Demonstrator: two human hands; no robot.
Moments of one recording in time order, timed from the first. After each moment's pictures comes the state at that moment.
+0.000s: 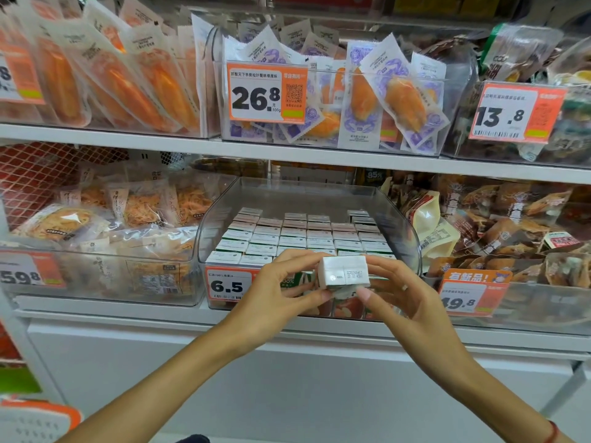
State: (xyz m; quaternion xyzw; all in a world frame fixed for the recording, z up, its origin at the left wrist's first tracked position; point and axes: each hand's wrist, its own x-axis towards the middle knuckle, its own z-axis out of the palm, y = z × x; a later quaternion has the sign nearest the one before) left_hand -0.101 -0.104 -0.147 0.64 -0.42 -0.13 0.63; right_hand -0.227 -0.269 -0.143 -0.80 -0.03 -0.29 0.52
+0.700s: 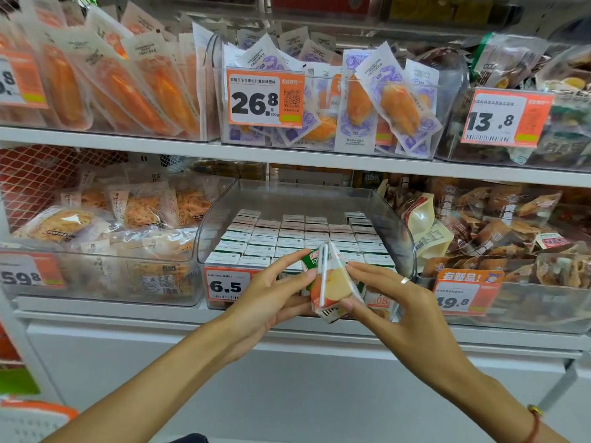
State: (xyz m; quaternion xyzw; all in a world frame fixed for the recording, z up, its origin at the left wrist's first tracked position) left_hand -0.105 -0.100 -0.143 0.55 -0.27 -0.31 0.73; right_hand -0.229 -0.262 -0.135 -0.87 -0.05 -0.33 0.35
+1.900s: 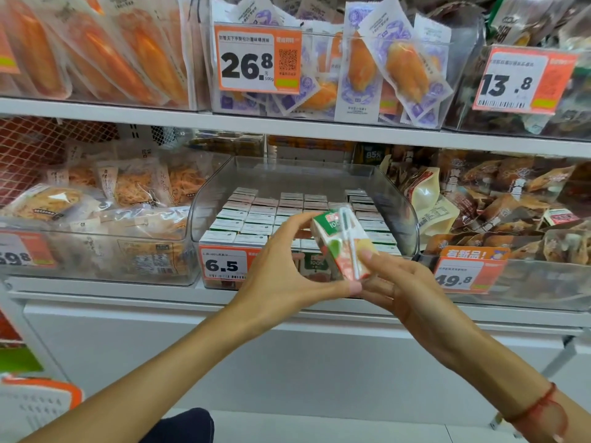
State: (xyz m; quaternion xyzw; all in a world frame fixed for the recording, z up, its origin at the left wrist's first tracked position) left_hand -0.117 -0.112 -0.140 0.75 -0.39 -0.02 0.54; right_hand -0.223 -0.271 -0.132 -0.65 0.10 -0.10 0.75
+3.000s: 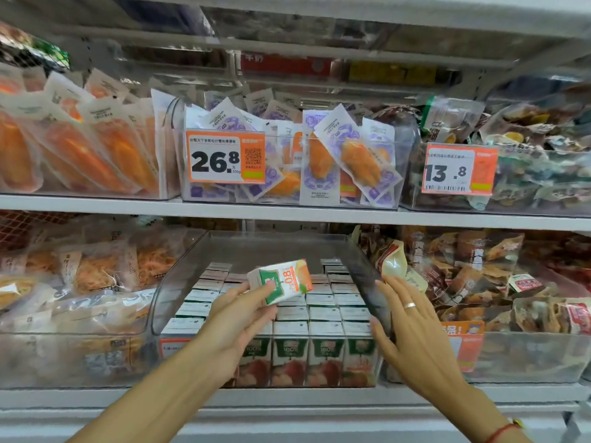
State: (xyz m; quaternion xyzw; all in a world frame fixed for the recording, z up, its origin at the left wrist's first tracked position) left_hand -0.067 -0.137 -0.113 0.51 -0.07 -0.25 0.82; right_hand -0.194 -0.359 -0.154 -0.92 0.13 -0.37 -0.06
